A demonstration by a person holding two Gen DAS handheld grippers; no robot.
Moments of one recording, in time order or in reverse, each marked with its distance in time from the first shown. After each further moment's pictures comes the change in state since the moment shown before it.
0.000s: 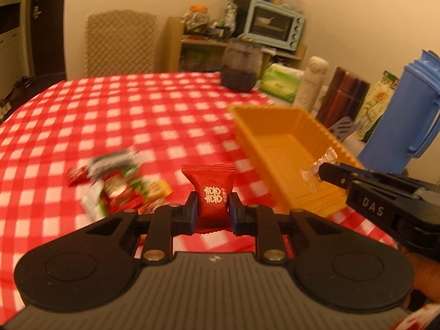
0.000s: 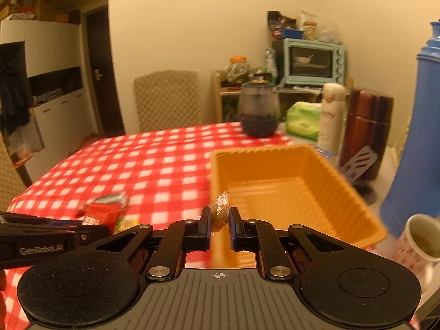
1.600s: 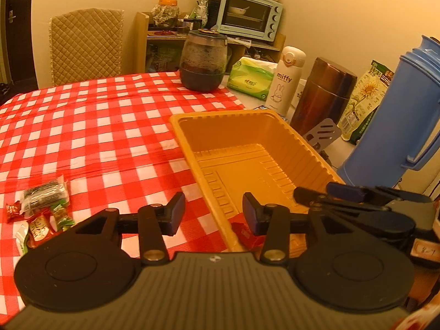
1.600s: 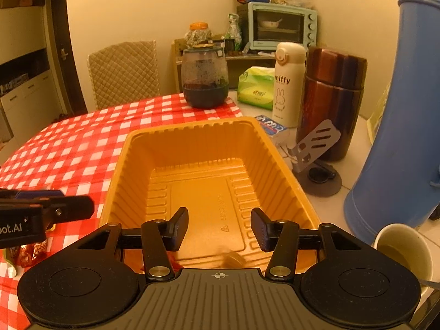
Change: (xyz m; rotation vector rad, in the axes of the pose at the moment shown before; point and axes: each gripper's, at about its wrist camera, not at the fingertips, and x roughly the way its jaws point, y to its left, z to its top) left arm 0.075 -0.059 0.036 0.044 0.041 -0.052; right arm 0.062 -0.087 0.008 0.040 0.144 -0.099
